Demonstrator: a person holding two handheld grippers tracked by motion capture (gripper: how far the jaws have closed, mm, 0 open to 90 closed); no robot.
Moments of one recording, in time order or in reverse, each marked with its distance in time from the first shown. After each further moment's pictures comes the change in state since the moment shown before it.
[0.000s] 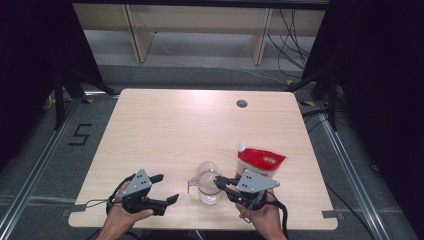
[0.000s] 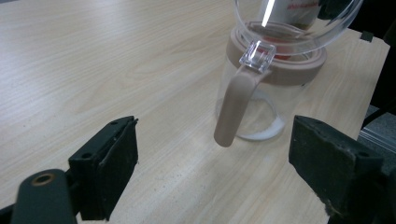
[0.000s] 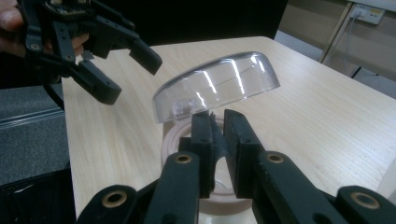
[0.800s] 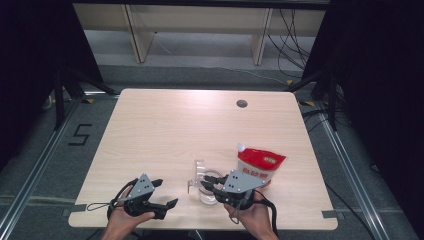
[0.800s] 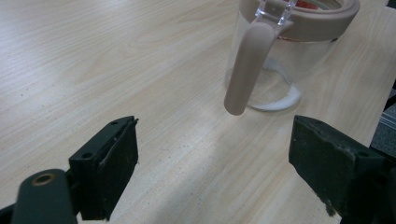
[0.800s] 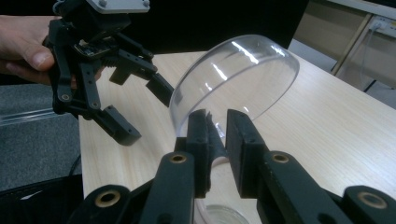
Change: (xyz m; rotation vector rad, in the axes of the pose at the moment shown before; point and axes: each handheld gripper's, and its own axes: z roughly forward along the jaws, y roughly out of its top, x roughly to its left) left arm 0.001 -0.015 0.007 0.074 0.039 0.042; right arm 0.015 0.018 0.021 -0.009 0.049 -0.048
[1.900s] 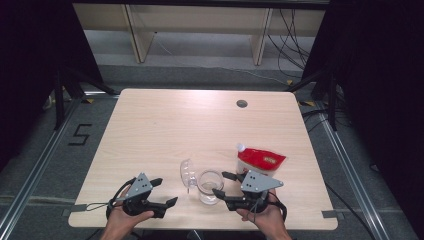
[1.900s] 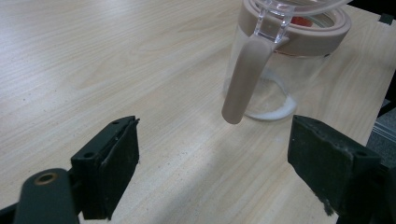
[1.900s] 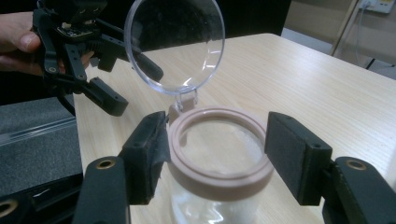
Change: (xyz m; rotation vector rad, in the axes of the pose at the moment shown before) left arm 0.001 0.002 -0.003 -0.031 -0.007 -0.029; right arm -0.017 -0.030 -0.026 -0.009 -0.014 0.104
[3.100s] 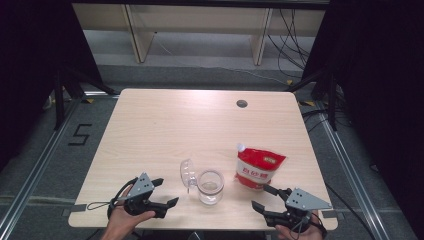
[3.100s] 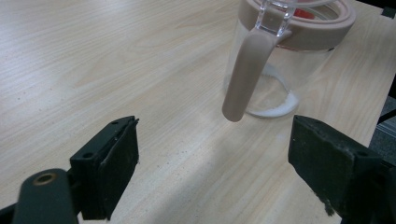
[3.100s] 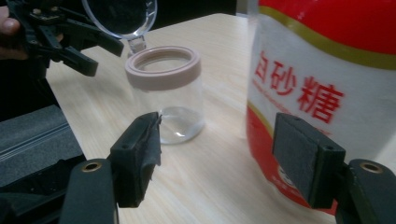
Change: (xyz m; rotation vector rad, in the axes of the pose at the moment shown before) left arm -0.001 -0.001 0.005 0.007 -0.012 -0.013; right arm -0.011 -0.054 -0.091 0.000 -0.135 0.165
